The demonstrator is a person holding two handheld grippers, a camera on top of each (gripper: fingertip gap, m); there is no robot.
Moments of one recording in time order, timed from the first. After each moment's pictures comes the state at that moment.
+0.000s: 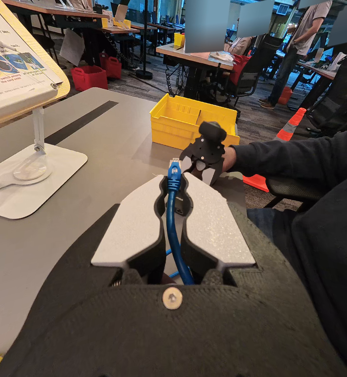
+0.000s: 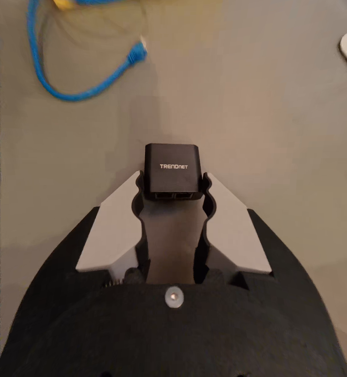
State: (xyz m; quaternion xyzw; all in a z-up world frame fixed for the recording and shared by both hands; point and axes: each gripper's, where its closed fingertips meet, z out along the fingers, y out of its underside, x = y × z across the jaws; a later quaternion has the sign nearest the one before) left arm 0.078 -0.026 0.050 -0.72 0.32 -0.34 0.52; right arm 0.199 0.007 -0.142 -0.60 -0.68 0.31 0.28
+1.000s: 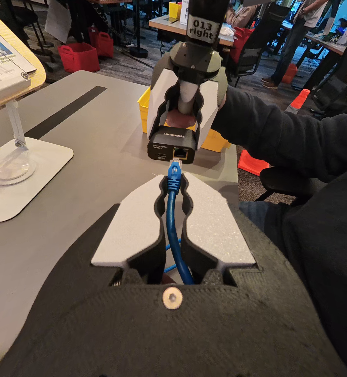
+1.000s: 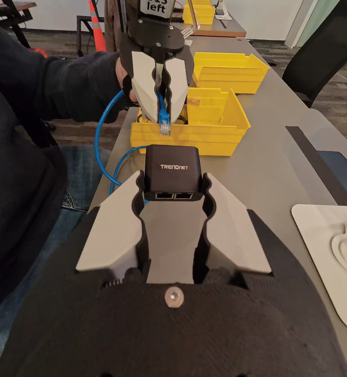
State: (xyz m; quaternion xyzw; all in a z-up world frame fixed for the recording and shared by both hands) left arm 0.108 -0.034 0.050 -0.74 0.34 -0.32 0.48; right arm 0.154 -0.002 0.040 -0.44 -0.69 0.47 0.32
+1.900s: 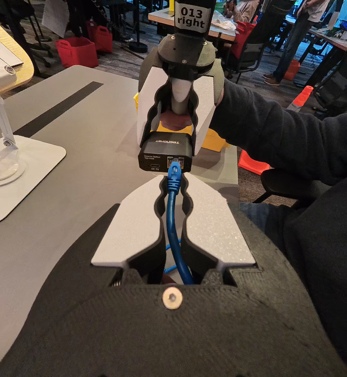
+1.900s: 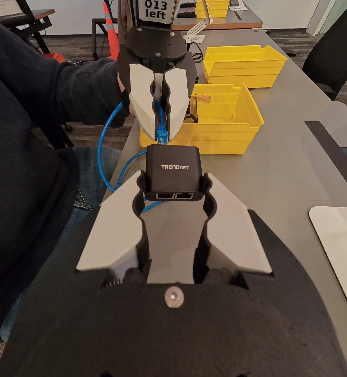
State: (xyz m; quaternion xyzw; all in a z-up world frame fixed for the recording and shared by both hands) left arm 0.127 -0.031 0.042 -0.74 0.34 -0.32 0.48; right arm 0.150 -0.007 0.037 -0.44 -0.70 0.49 0.28
